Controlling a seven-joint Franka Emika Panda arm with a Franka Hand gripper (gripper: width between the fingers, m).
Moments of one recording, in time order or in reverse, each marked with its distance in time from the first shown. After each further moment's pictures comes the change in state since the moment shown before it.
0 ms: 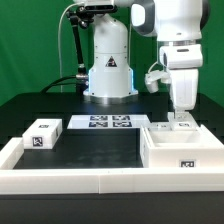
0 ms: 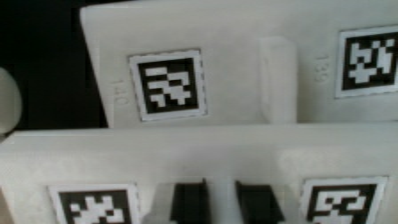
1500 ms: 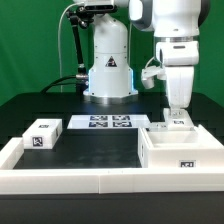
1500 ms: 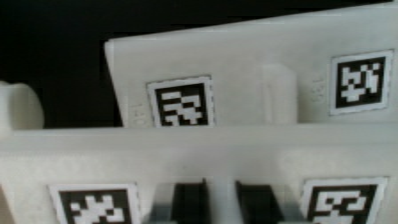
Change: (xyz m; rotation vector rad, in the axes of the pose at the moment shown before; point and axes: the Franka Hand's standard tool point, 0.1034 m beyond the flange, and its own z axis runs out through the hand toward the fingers) arm -0.011 0.005 -0.009 0.028 -0.026 -0.003
